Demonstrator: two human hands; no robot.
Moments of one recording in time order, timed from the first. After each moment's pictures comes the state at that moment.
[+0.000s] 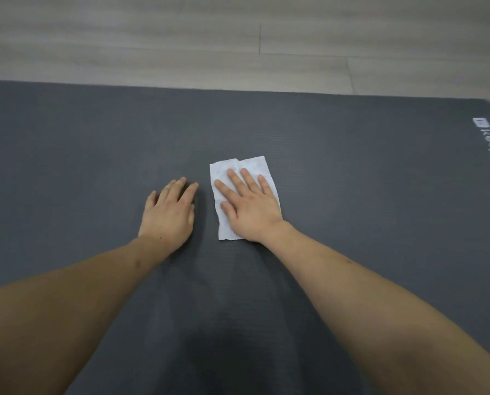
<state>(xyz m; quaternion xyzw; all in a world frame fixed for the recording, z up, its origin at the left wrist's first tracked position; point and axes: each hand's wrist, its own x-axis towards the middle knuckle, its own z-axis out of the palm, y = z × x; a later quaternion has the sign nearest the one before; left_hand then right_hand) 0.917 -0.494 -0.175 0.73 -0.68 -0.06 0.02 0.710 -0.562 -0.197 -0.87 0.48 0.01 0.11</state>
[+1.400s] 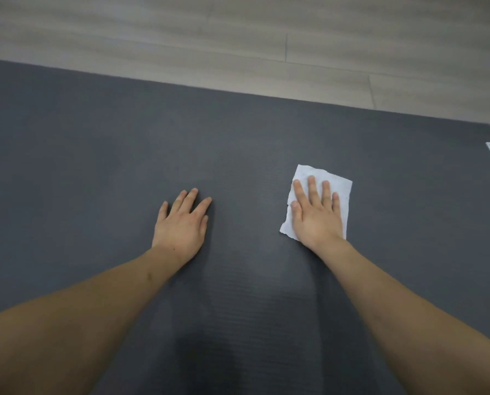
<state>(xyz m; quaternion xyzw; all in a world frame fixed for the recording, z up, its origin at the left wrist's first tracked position) 0.937 -0.455 -0.174 0.74 -0.66 -0.11 -0.01 0.639 -0.551 -0.190 -0.76 0.63 0.04 0.10</state>
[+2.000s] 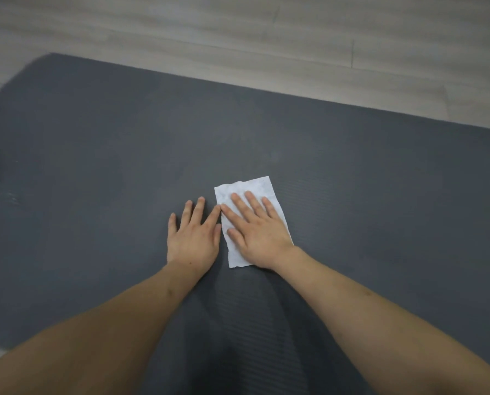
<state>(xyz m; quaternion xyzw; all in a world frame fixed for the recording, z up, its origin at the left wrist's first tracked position) 1.019 -0.385 -0.174 0.82 -0.57 -0.10 -0.02 0.860 -0.478 -0.199 -0.93 0.34 0.03 0.09</state>
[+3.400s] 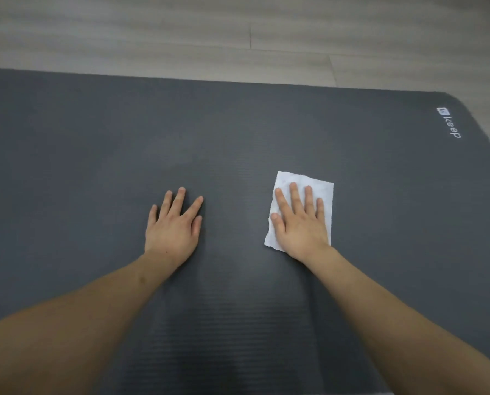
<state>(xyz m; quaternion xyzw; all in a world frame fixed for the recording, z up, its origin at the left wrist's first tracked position) 0.918 -0.406 -0.179 0.73 -0.67 -0.10 -0.01 0.625 -0.449 -0.188 -0.75 0.65 0.05 0.11</state>
